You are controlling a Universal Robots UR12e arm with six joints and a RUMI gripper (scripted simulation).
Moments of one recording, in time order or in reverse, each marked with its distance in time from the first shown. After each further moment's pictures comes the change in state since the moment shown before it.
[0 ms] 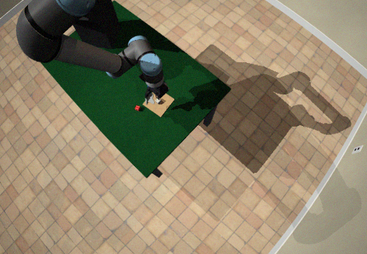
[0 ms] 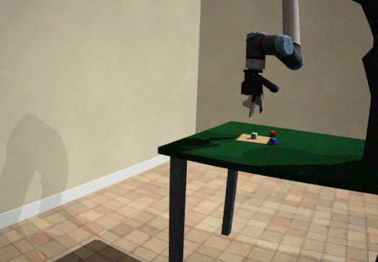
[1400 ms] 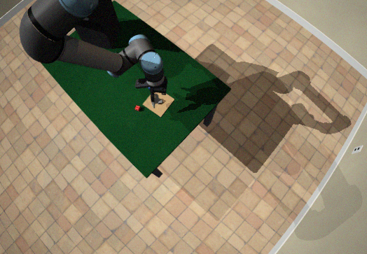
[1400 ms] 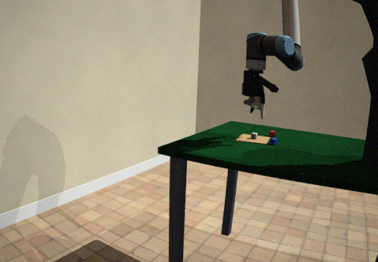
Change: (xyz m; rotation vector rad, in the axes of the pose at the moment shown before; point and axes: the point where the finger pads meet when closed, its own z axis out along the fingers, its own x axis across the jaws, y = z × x) arm -0.003 -0.003 0.003 0.006 -0.002 -0.656
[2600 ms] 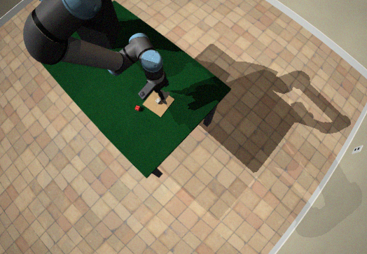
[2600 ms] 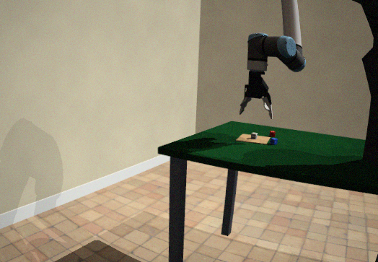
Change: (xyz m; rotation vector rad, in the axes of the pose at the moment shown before) arm 0.001 0.004 0.004 -0.003 -0.001 -0.856
